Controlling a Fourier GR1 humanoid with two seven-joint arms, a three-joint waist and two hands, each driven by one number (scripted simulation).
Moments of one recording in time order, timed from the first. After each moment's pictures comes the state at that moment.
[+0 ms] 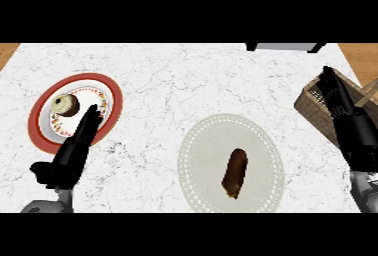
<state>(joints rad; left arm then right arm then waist) -0.04 0.28 -0.12 -1.43 0.13 0.07 -0.16 -0.17 -0.54 0.21 -1.68 -0.16 -0.27 0.00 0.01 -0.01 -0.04</state>
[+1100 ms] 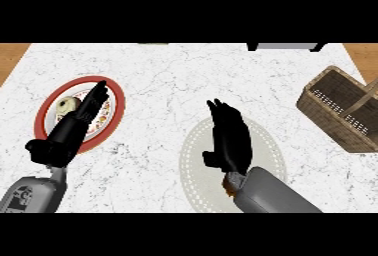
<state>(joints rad) -0.18 0.36 -0.14 -1.51 0.10 -0.03 -0.04 -0.52 -0.19 0.79 -1.34 0.89 -0.39 0.89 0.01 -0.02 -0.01</state>
